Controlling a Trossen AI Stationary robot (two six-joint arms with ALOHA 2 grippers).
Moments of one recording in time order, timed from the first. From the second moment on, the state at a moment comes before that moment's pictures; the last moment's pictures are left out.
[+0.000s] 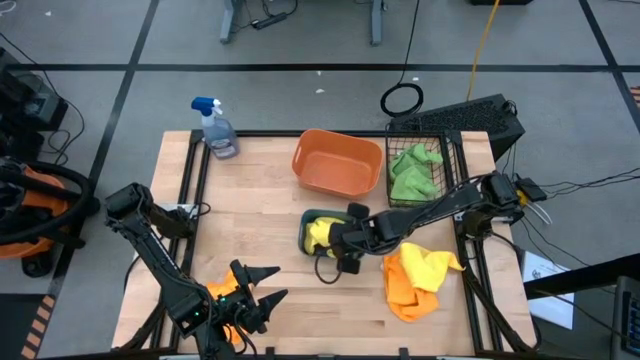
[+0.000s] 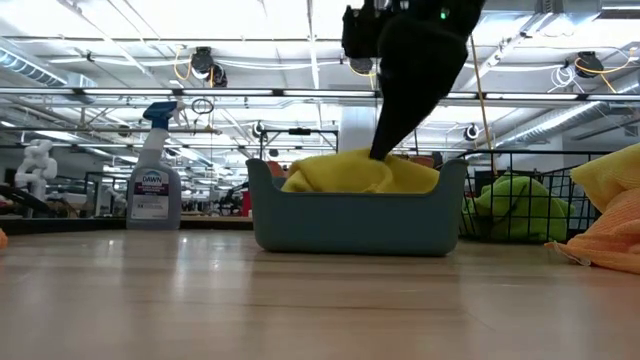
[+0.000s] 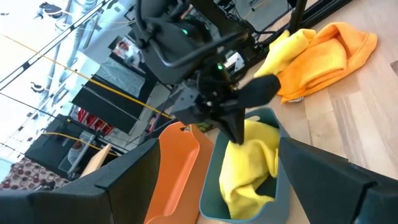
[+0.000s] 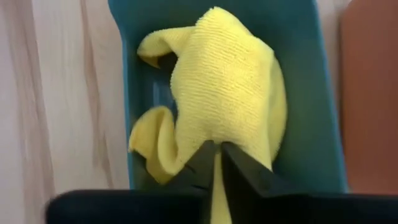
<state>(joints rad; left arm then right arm) -0.92 1.69 1.31 -0.53 -1.31 -0.10 0.24 1.80 1.33 -0.68 0.32 0.37</state>
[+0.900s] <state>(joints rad) -0.92 1.69 1.31 -0.54 -1.31 -0.12 0.25 1.79 1.25 -0.57 0.28 0.40</state>
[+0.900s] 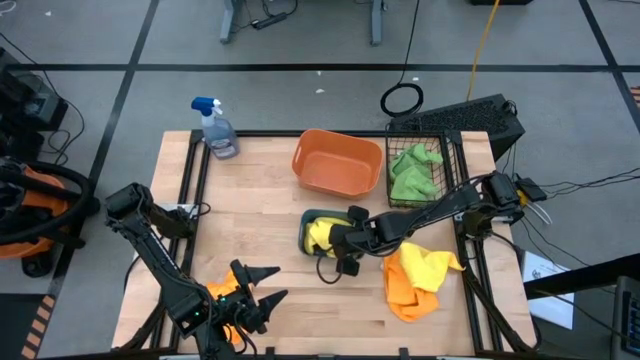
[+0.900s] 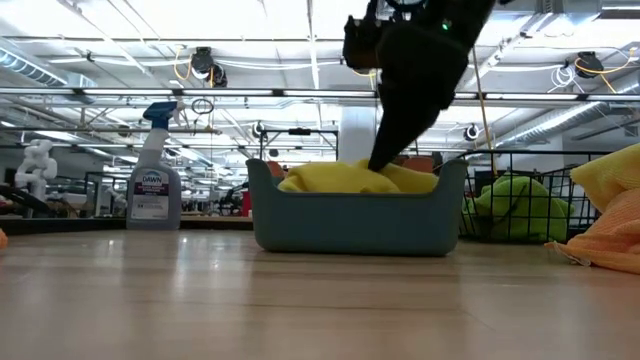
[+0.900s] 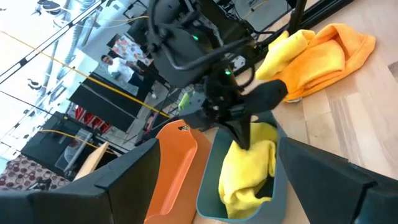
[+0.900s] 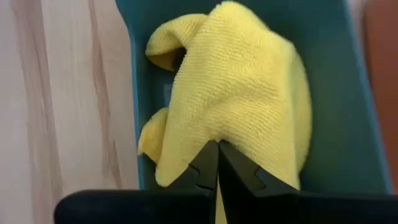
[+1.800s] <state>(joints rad) -0.92 1.69 1.31 -0.53 -1.28 -0.13 0.19 1.88 1.22 -0.41 0.26 0.38</state>
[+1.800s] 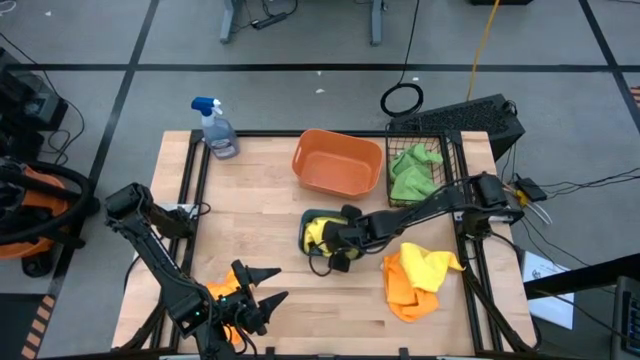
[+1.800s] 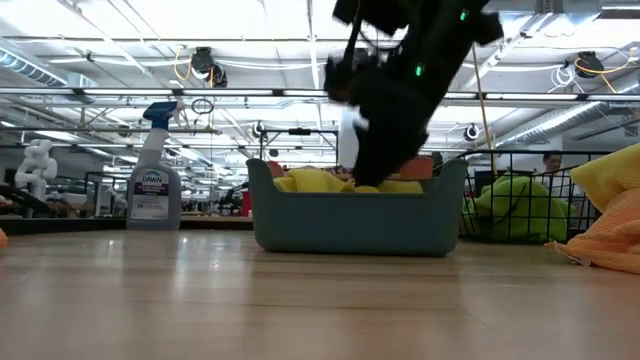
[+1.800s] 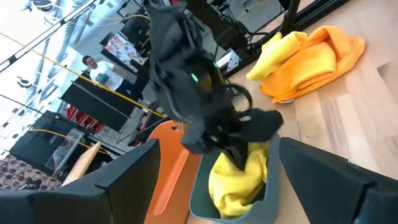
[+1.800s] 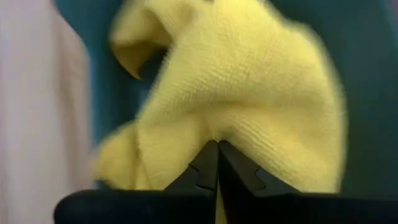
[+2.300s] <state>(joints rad) -0.92 1.69 1.31 -0.53 -1.28 -0.15 0.26 1.70 1.22 -0.50 0.37 0.38</state>
